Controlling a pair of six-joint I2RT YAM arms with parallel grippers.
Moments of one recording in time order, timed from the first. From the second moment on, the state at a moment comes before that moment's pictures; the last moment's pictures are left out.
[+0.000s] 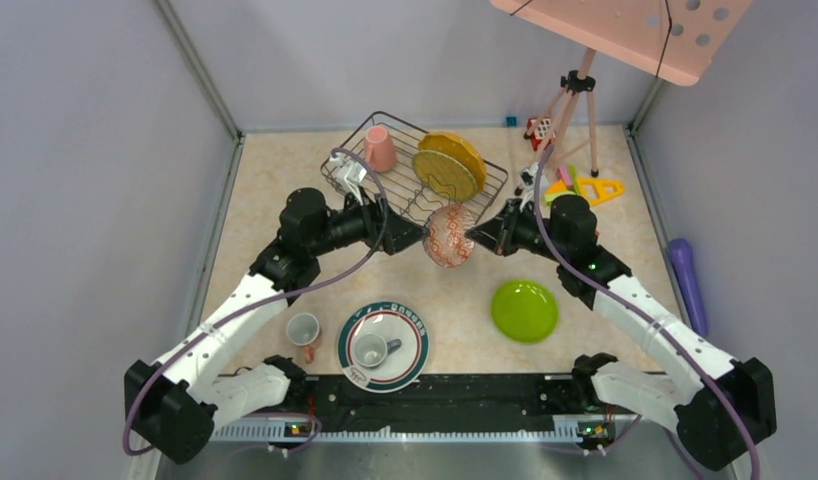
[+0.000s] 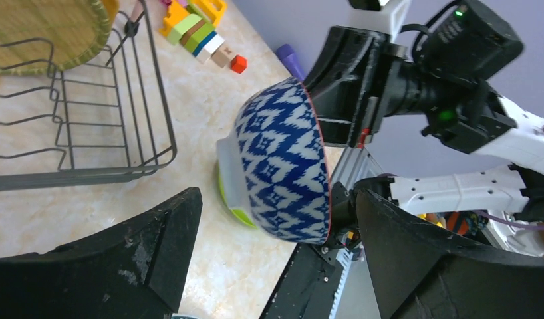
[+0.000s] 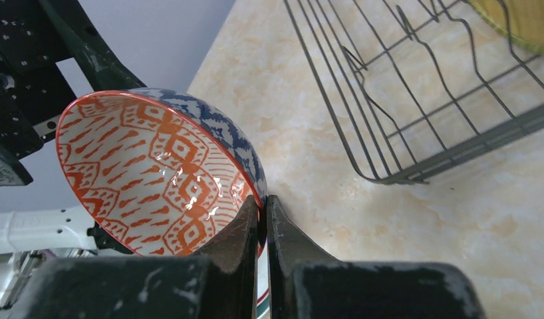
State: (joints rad) left arm -0.52 1.05 0.87 0.06 0.57 -0.63; right arm 0.47 0.99 0.73 0.01 -0.42 0.58
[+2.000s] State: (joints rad) left arm -0.53 1.26 1.28 -0.33 0.17 -0.31; right arm 0.45 1.17 0.88 0.10 -0.43 0.63
